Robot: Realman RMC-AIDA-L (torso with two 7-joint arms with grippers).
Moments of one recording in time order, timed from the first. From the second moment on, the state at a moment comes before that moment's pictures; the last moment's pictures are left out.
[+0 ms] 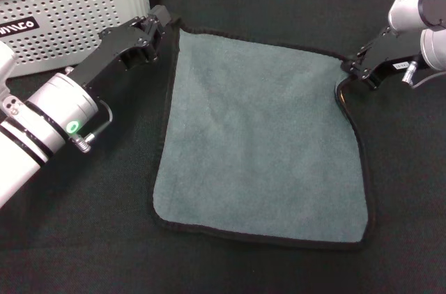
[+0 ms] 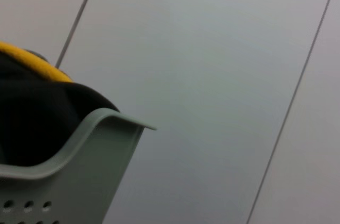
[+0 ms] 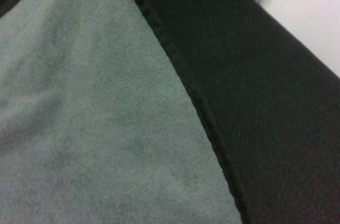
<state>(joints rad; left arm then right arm) -0.52 -2.11 1.02 0.14 0.88 1.28 -0.89 0.78 2.01 -1.25 -0.73 0.92 0.95 -1.43</state>
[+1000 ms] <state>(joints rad) -0.51 -2.11 1.02 0.14 0.85 1.23 -0.92 0.63 2.03 -1.30 -1.02 0.71 0.86 -1.30</state>
